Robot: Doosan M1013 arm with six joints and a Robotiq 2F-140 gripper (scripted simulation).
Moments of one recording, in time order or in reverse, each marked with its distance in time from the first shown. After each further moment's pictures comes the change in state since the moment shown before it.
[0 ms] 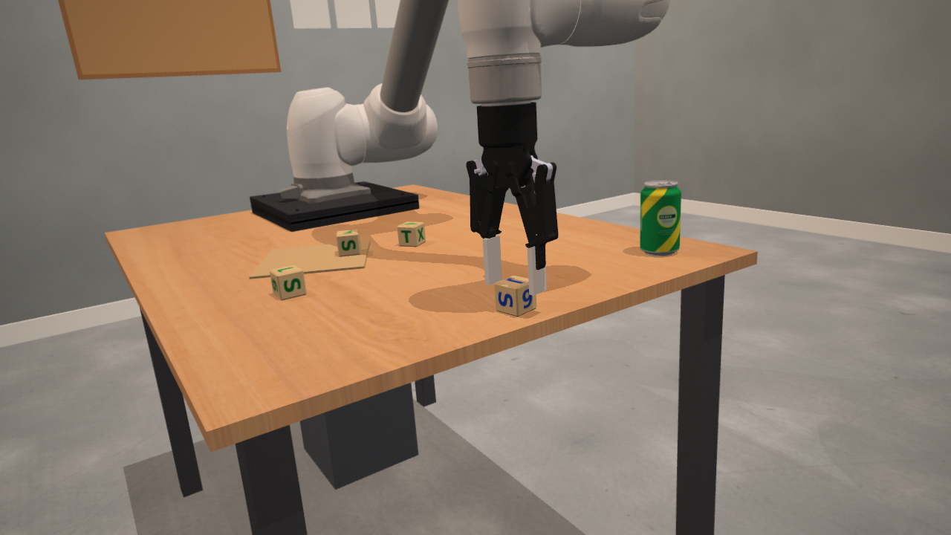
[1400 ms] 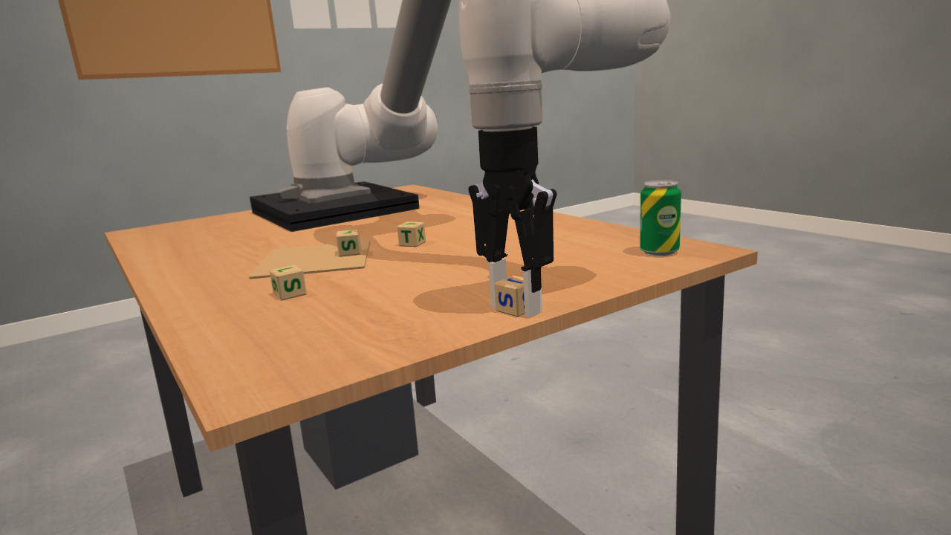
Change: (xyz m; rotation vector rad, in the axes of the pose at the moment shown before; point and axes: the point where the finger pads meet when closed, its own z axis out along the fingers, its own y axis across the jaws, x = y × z) arm 0.000 0.000 0.030 0.000 0.000 0.000
